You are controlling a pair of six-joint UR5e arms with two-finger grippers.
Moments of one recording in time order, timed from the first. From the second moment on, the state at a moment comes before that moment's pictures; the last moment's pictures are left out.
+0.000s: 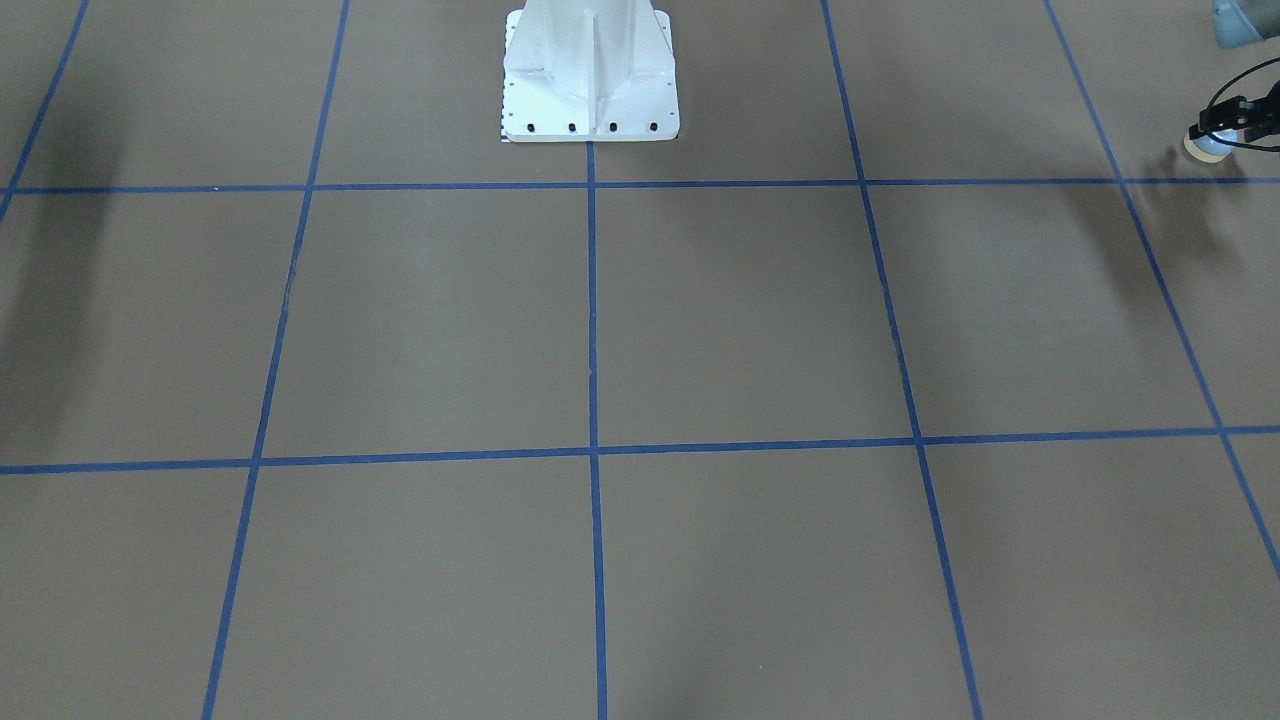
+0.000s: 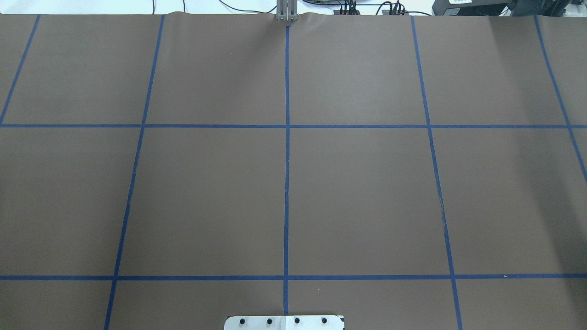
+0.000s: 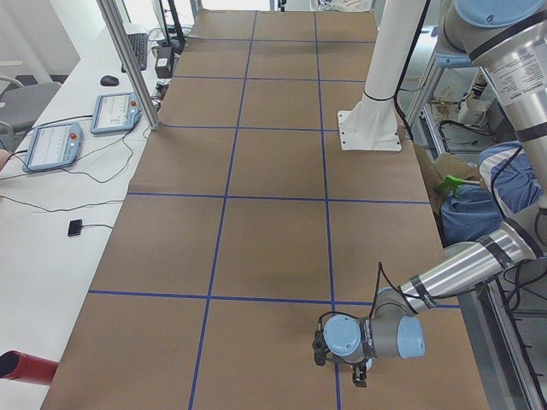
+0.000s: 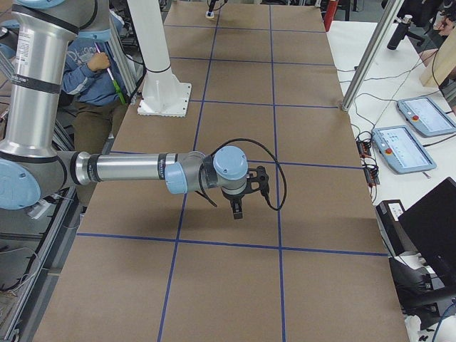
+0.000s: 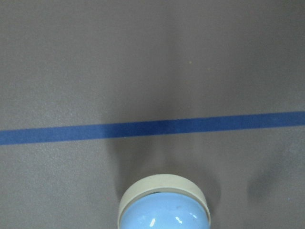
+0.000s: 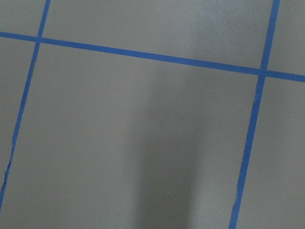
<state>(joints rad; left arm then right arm) -1.31 -1.12 -1.31 -2.04 -2.41 0.05 1.50 -1.80 1.86 -1.41 2.52 0.02</state>
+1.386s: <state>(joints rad) -1.29 -1.13 -1.29 -2.06 -2.46 -0.01 1.49 -1.81 1.86 -1.41 2.53 0.02</state>
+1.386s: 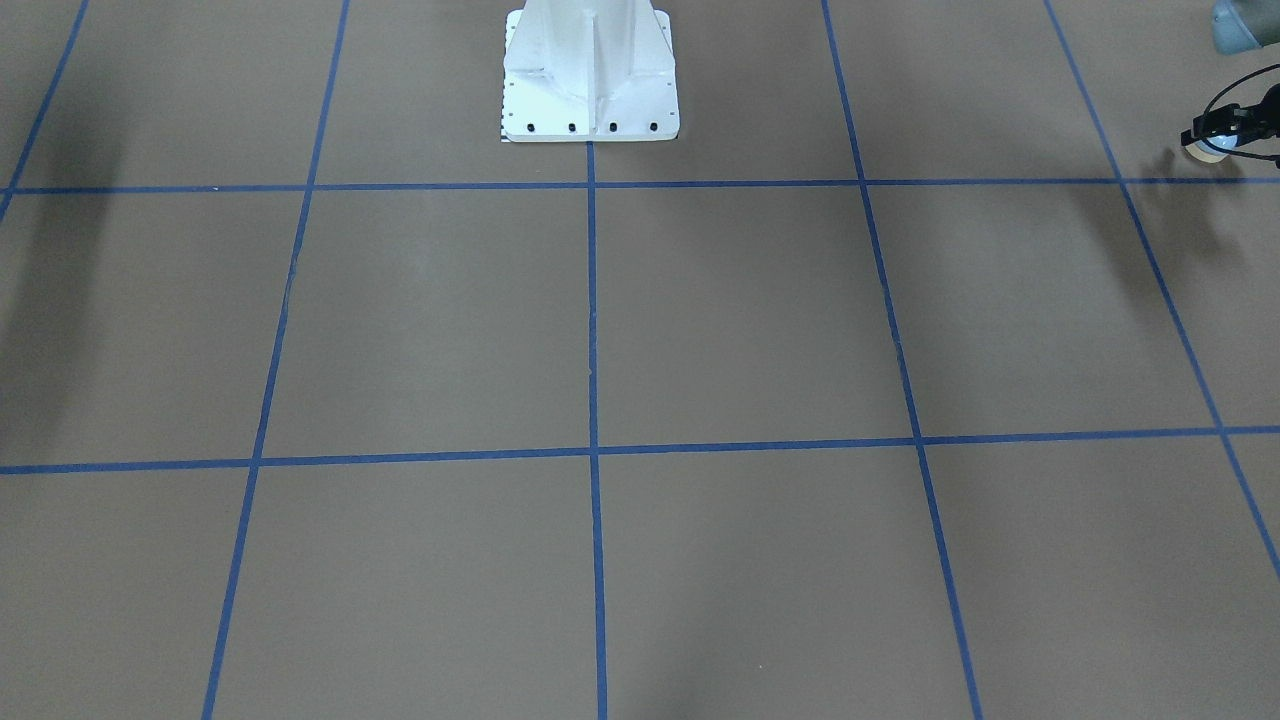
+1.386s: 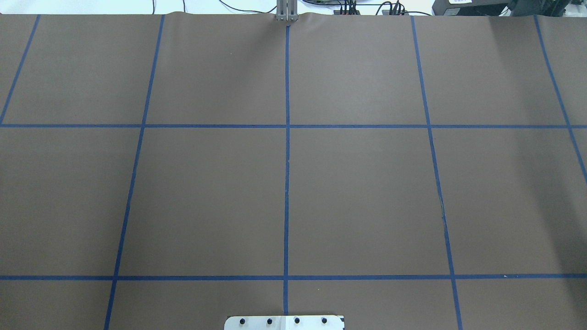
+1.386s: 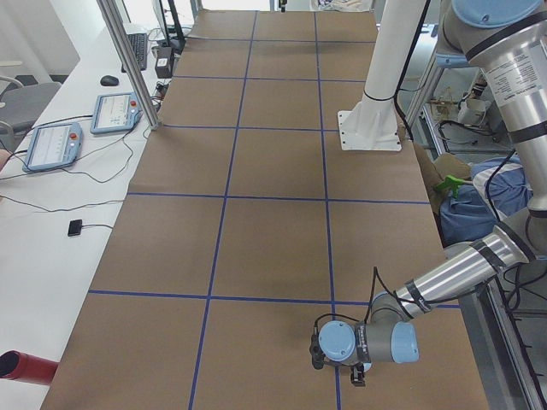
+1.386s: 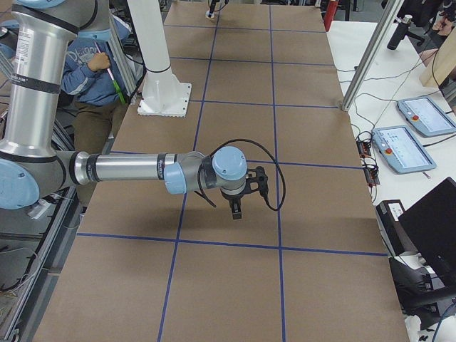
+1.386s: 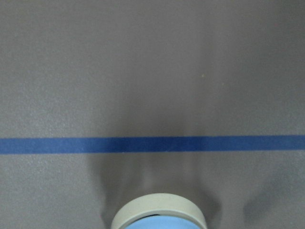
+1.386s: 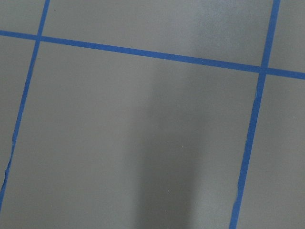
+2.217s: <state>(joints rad) -1.29 -1.13 -1.30 -2.08 -2.46 -0.01 1.49 -1.81 1.86 -1.41 2.53 0.02</state>
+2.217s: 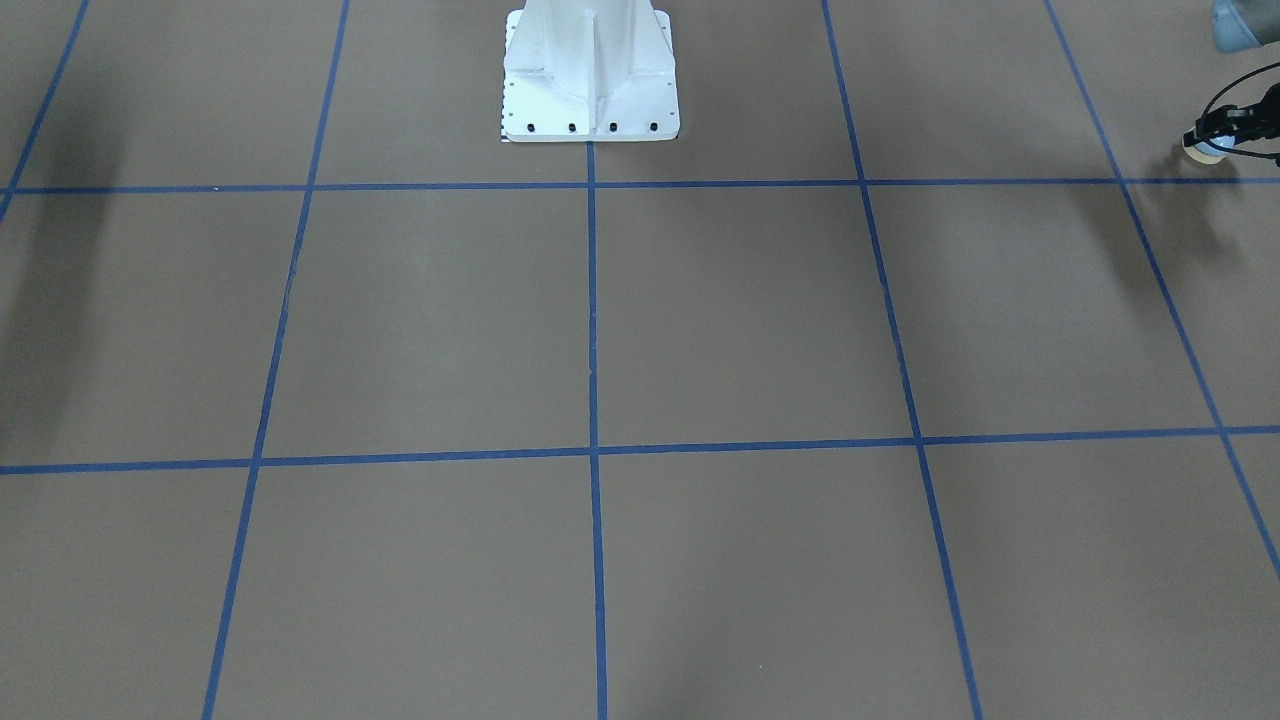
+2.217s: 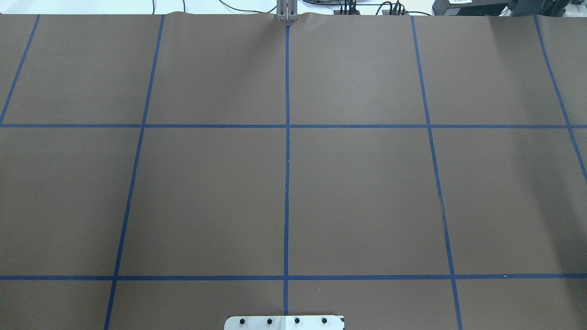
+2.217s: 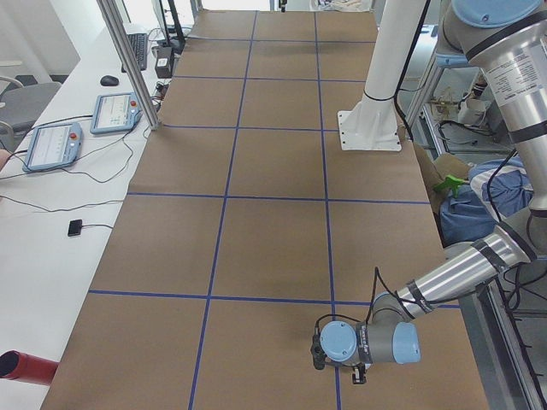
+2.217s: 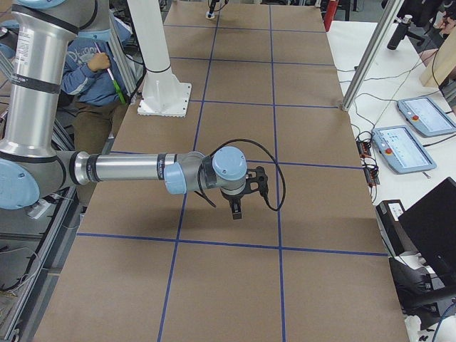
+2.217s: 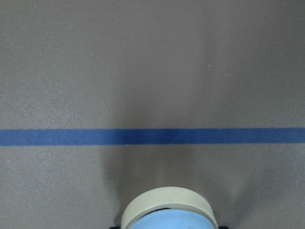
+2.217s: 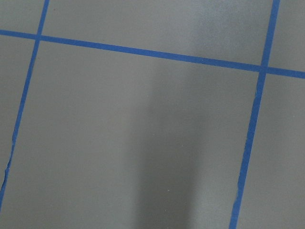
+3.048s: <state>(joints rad) -1.29 -1.27 -1.67 -1.74 -2.47 -0.11 1.49 -1.81 1.86 -1.41 2.53 0.02</state>
